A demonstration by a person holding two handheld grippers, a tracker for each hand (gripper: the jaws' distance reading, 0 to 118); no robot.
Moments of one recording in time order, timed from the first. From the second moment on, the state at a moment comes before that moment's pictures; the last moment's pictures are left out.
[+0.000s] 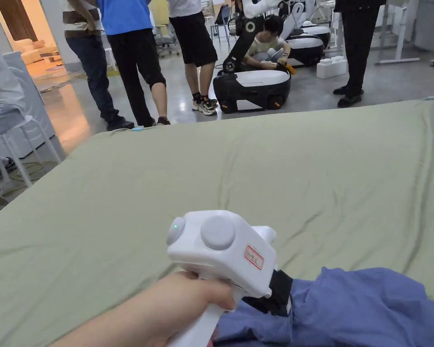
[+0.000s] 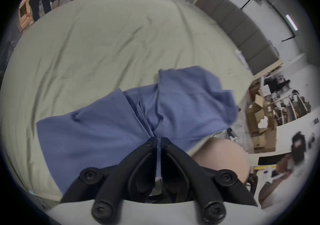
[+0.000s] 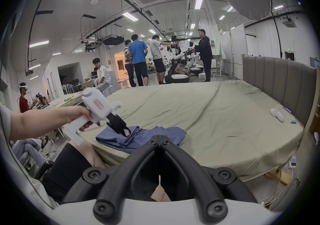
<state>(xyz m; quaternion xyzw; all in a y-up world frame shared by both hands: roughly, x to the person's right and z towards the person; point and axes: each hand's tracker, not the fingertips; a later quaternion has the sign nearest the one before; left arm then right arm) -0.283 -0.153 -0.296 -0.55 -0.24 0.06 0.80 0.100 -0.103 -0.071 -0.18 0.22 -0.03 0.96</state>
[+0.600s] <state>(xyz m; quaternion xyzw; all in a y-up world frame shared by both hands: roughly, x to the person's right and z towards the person) -0.523 -0.279 -0.261 -0.42 -0.29 0.45 0.73 0.060 -0.081 -0.087 -0.19 0.24 -0.01 0.95</state>
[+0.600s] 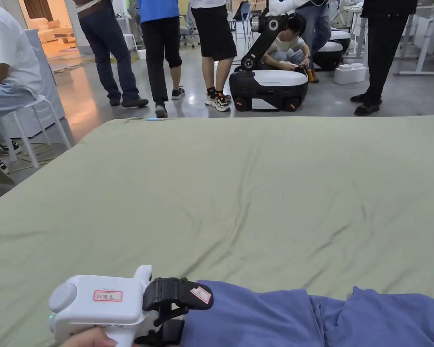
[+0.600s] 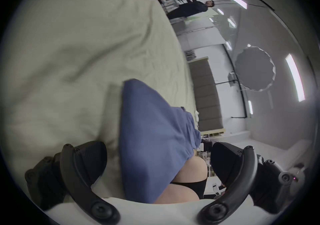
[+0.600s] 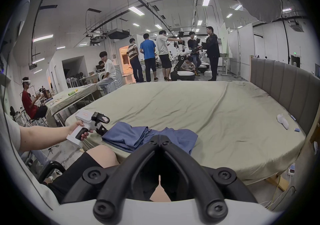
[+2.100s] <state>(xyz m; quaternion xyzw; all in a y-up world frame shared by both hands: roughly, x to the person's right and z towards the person) -0.230 -0.124 -0.333 -0.58 -0.25 0.10 0.77 0.141 -0.089 -0.028 -0.14 0.21 -0.06 0.97</state>
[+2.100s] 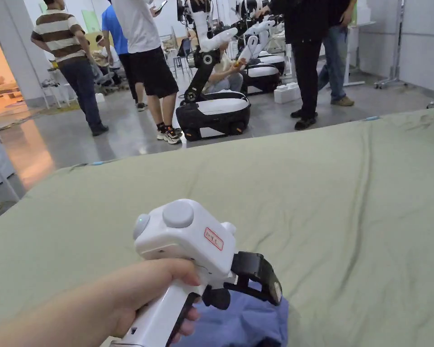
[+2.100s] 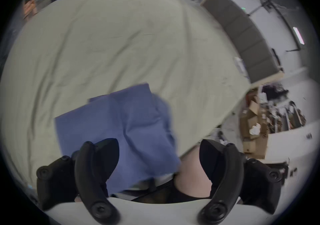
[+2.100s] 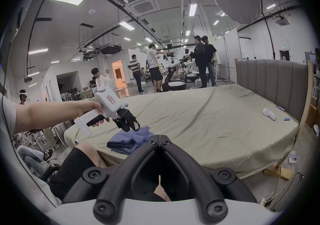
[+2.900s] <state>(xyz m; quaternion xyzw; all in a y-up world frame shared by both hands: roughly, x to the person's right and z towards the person) -0.213 -0.172 -0.309 -0.54 -0.28 0.11 0.78 0.098 -0.058 -0.045 -0.16 0.24 -0.02 0.96</state>
